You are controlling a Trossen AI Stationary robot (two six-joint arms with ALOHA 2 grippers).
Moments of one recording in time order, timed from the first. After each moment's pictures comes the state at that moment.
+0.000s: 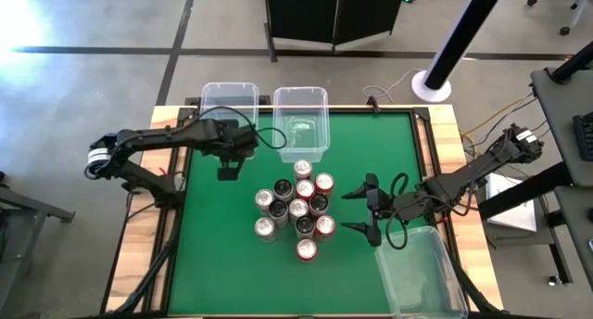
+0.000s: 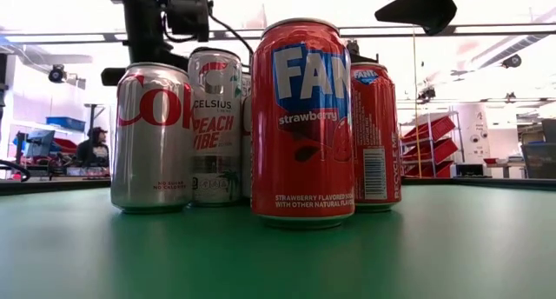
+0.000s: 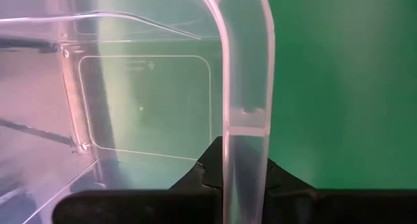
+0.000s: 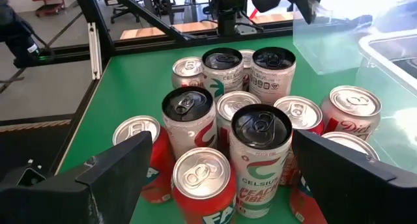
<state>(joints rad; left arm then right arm) 0.32 1.39 1.08 -1.09 -0.34 0.34 0.47 1.14 0.71 0.00 0.44 0.30</state>
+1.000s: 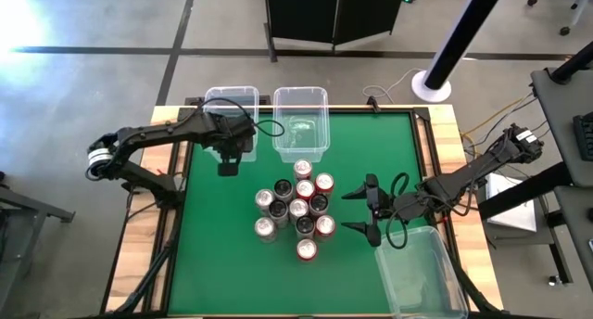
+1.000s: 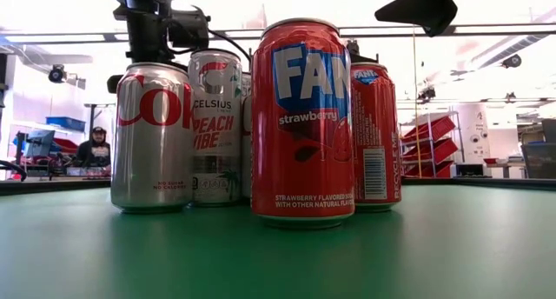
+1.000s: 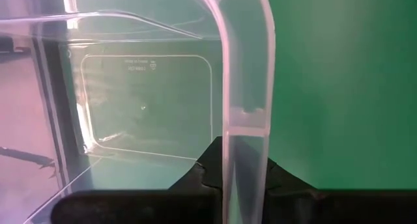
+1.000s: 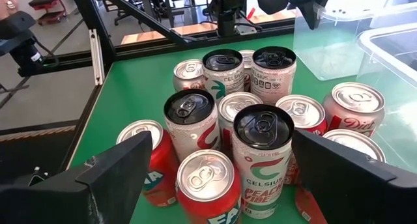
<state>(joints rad) 0.45 1.39 1.04 -1.01 -0.22 0.44 0.47 1.14 0.71 0.00 0.44 0.33</state>
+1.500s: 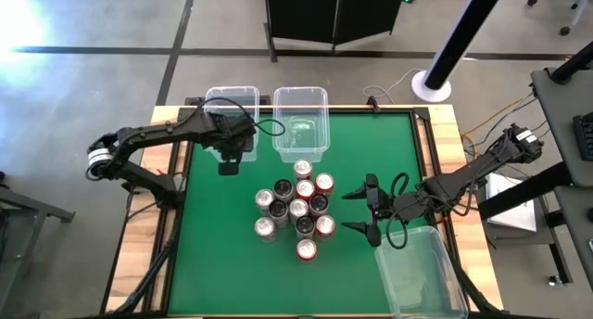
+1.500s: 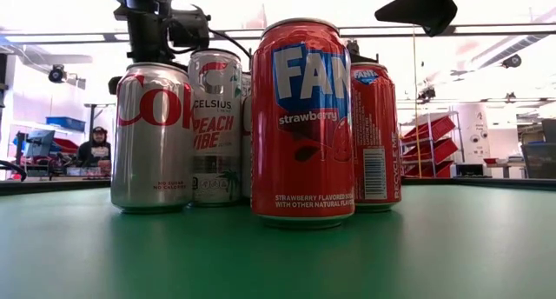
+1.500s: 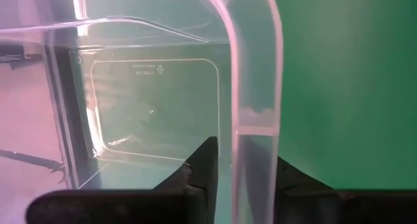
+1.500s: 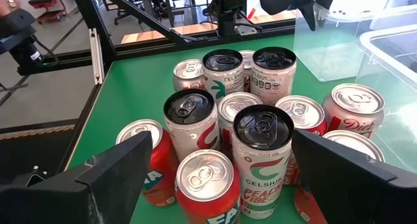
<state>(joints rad) 0.45 1.39 1.04 -1.00 -0.23 0.46 0.47 1.14 0.71 0.00 0.44 0.33</state>
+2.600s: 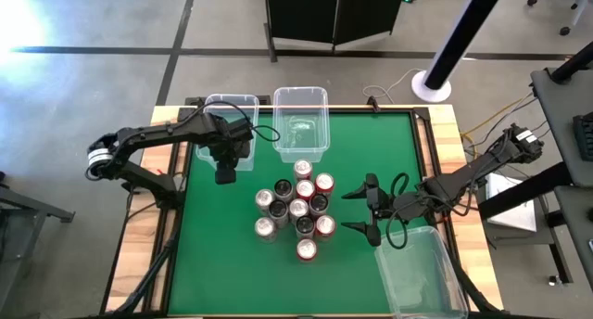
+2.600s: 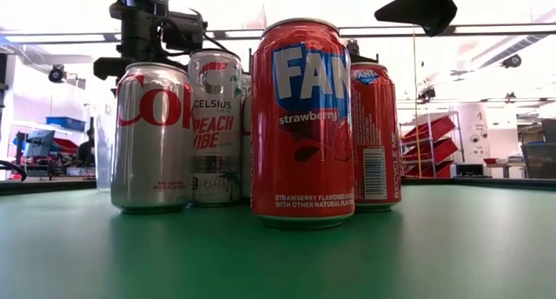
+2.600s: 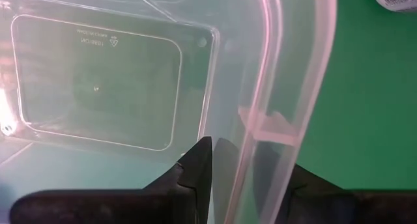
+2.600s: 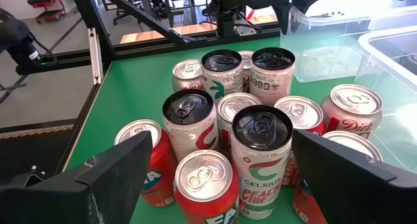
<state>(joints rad) 0.43 1.39 1.04 -1.14 -0.03 0.28 0.47 1.14 0.71 0.00 0.44 0.32</state>
